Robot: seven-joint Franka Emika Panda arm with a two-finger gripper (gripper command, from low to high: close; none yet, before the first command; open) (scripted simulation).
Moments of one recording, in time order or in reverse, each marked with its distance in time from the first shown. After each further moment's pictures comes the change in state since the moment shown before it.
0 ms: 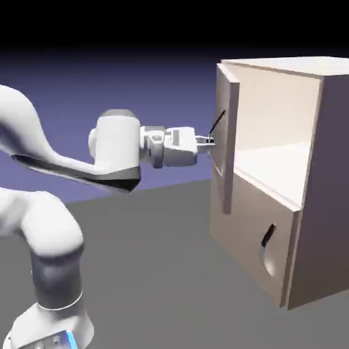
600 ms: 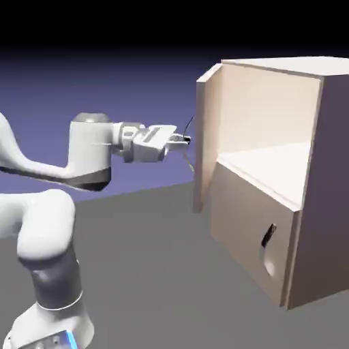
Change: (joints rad) arm -0.220 -0.283 0.437 -0.120 0.674 0.039 -0.292
